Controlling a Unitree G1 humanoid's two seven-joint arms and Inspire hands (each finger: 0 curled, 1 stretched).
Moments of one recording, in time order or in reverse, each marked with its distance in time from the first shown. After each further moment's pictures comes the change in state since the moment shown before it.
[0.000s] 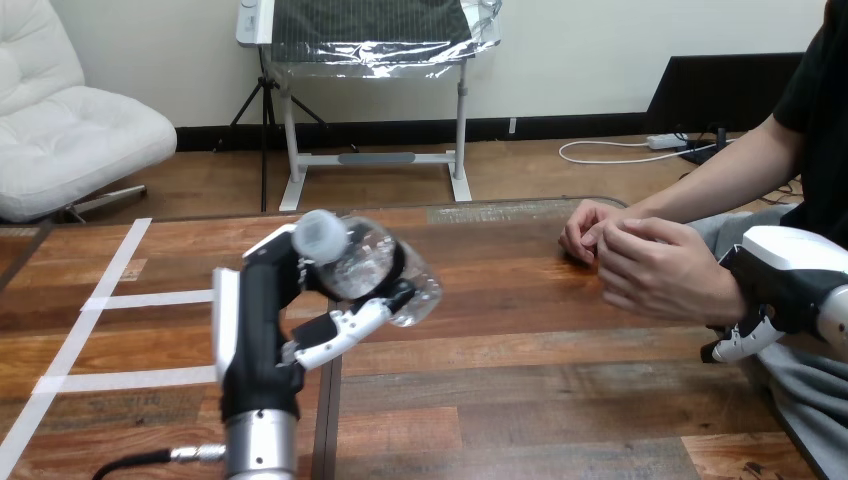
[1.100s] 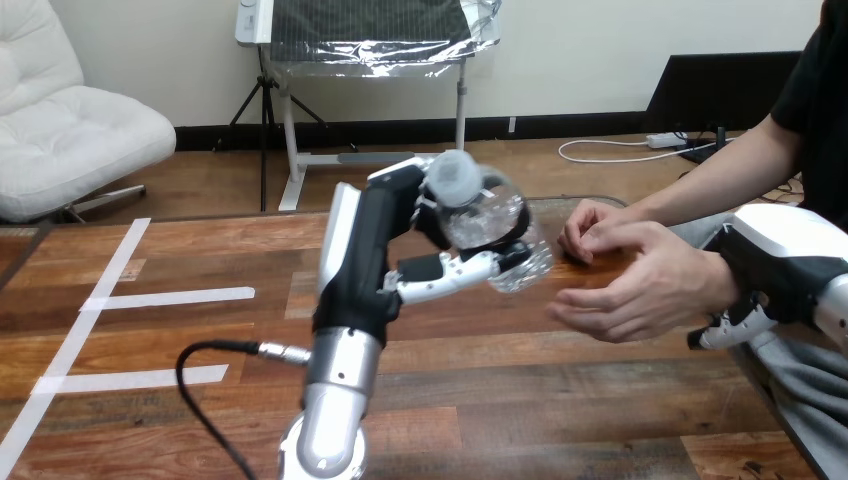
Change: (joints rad) left arm -0.240 0.003 -0.161 0.033 0.005 0.135 -0.070; right arm 0.125 -0.027 -0.067 -0.329 0.004 0.100 0.045
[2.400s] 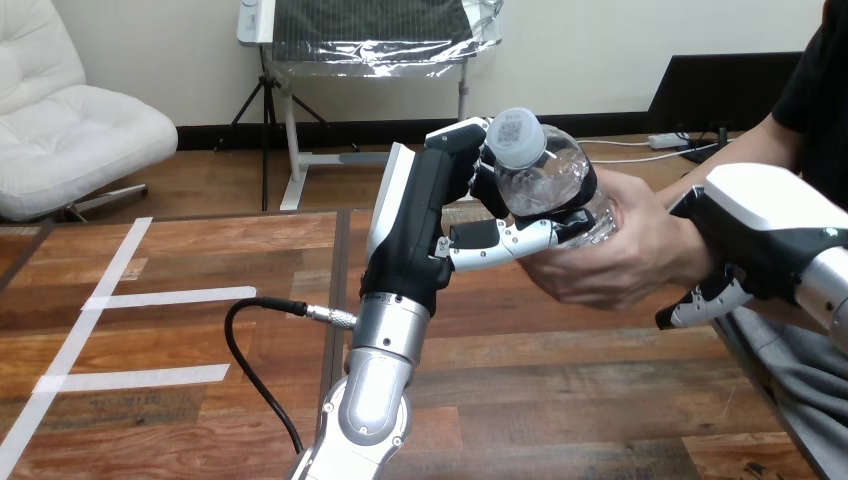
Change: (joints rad) left arm -0.096 -0.020 -0.101 0.009 -0.049 0.045 0.028; right arm 0.043 0.000 -0.042 -0.233 0.005 0.023 0.010
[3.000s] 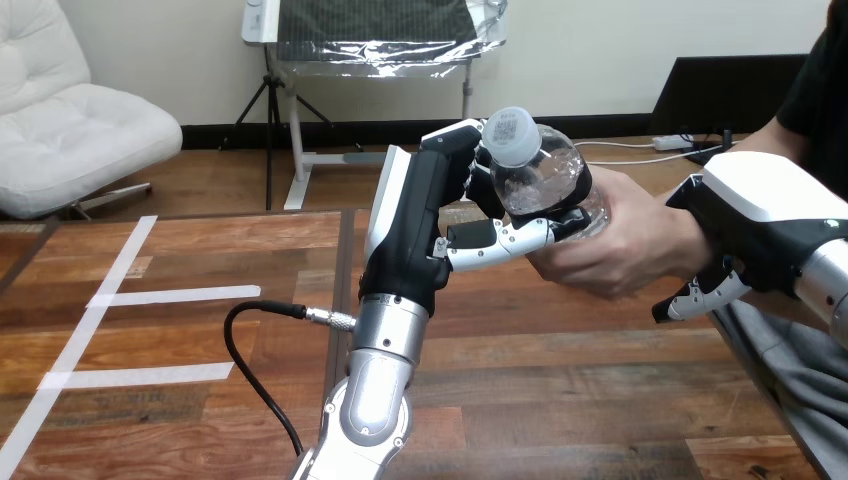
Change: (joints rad) left arm 0.000 0.000 -0.005 0.003 -0.003 0.010 0.016; right arm 0.000 0.000 -0.008 -0.022 0.000 -0.003 0.000
